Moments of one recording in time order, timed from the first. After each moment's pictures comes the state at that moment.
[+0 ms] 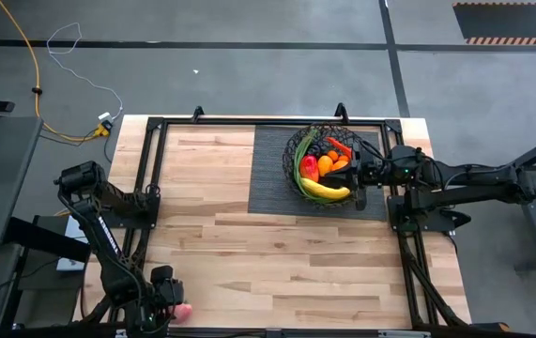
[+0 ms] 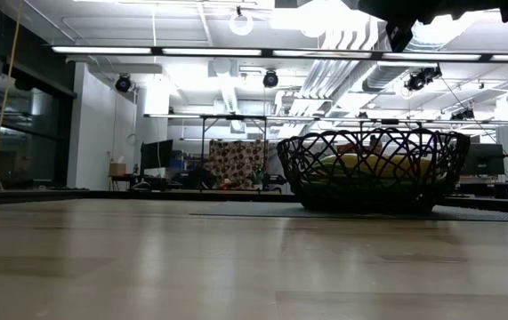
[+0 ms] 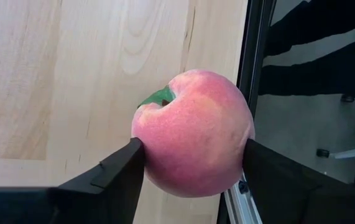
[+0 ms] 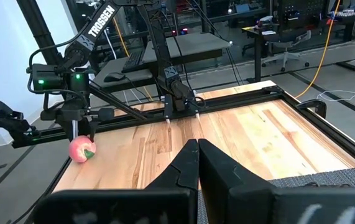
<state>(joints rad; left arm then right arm) -1.03 1.64 0.98 -0.60 -0.19 -1.28 -0.08 0.73 0.59 0.04 -0.07 0.16</state>
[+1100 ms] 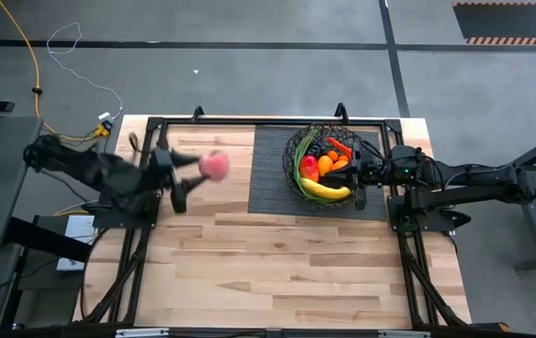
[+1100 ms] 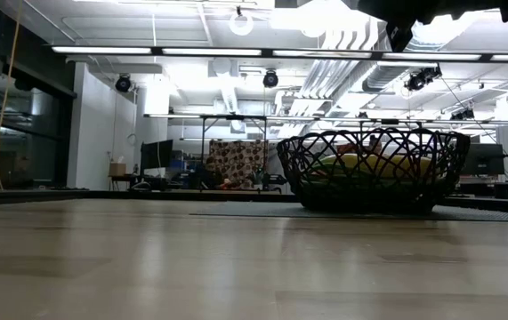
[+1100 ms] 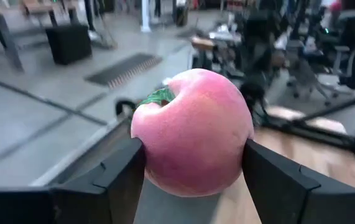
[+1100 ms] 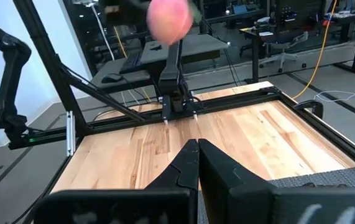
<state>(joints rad) -0.28 0.80 0.98 -0.49 -0.77 -0.29 -0.08 0.73 0.59 0.04 -0.06 0.16</state>
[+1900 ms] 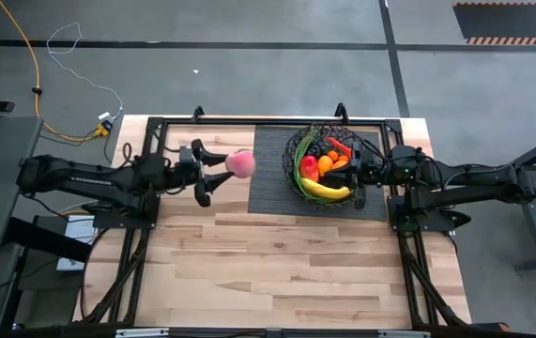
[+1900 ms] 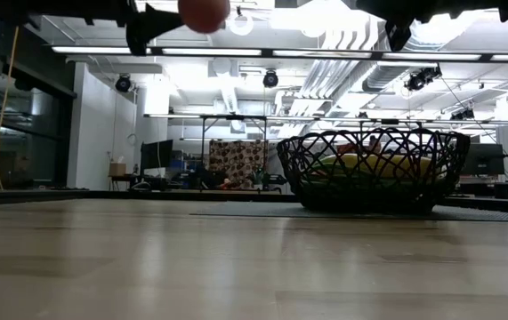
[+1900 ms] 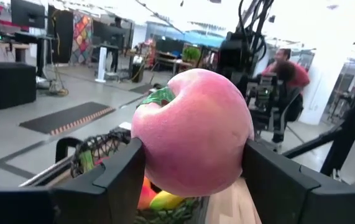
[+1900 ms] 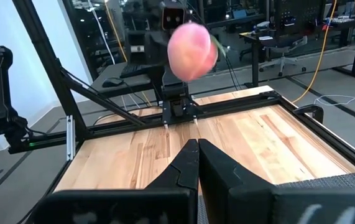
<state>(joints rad) 0.14 0.87 0.46 0.50 -0.21 -0.17 -0.08 0.73 0.59 0.07 -0.06 0.16</state>
